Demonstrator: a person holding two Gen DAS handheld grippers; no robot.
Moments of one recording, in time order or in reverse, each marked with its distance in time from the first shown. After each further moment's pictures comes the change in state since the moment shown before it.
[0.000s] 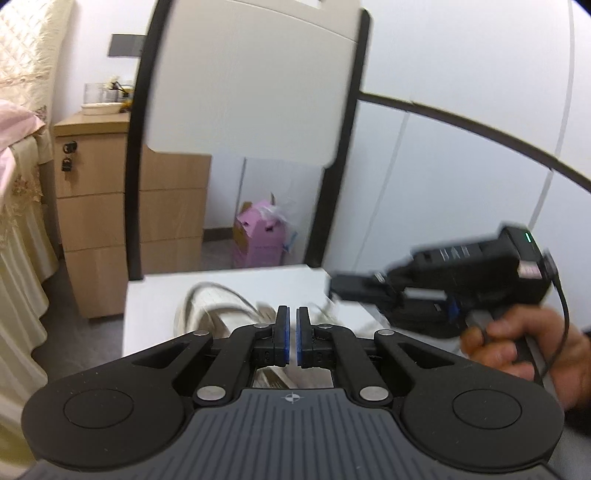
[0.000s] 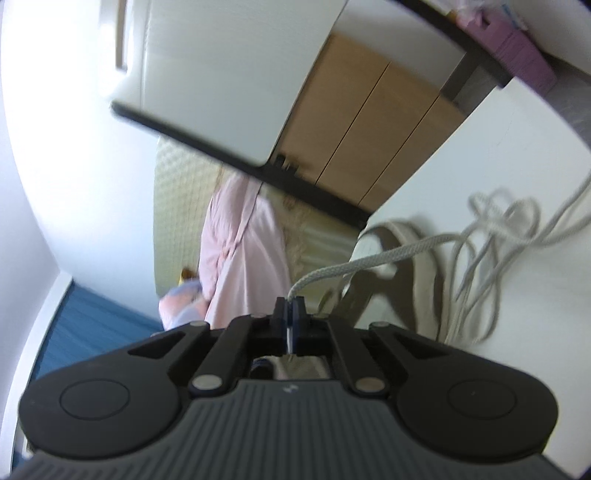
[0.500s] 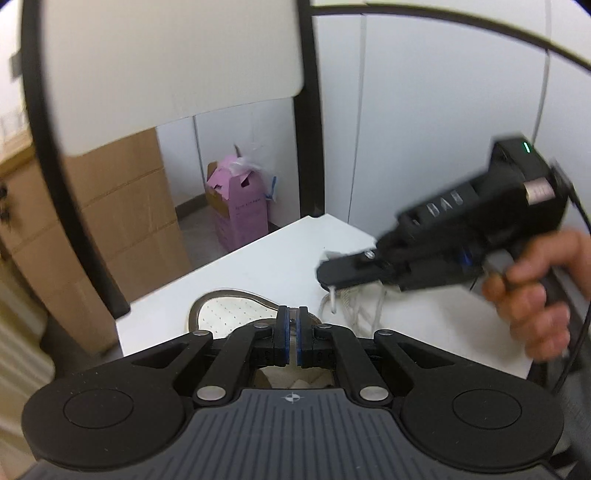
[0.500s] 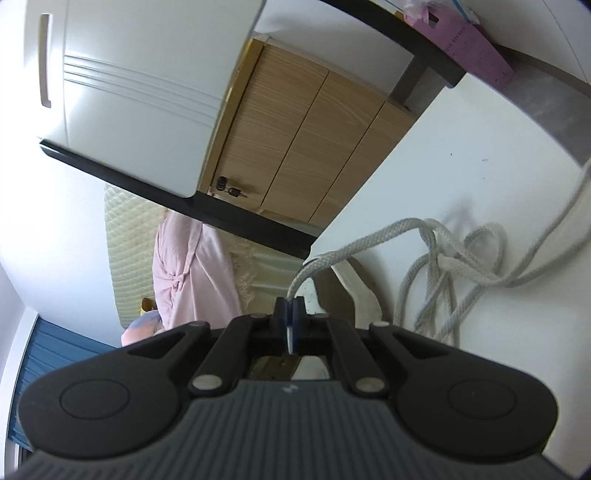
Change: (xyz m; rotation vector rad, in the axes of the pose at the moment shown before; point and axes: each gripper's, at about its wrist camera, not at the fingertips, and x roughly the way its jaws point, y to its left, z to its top) left arm 0.090 0.006 0.022 0.365 0.233 -0.066; right arm 0.045 -0.038 0.024 0.074 -0.033 -0.129
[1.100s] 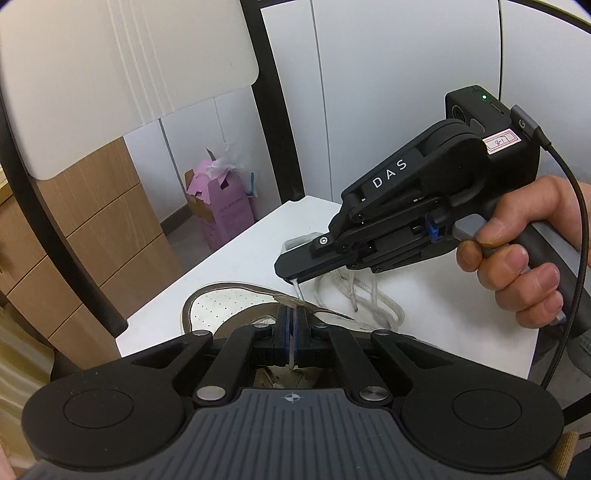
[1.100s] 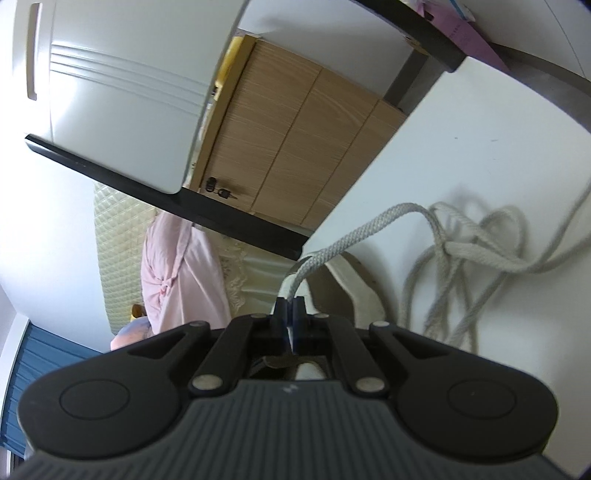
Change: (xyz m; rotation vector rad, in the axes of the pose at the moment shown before) left arm 0.006 -0.008 -0.018 0.149 0.002 -0.020; right arm 0.022 0.004 -0.012 -0.002 -0.029 -0.016
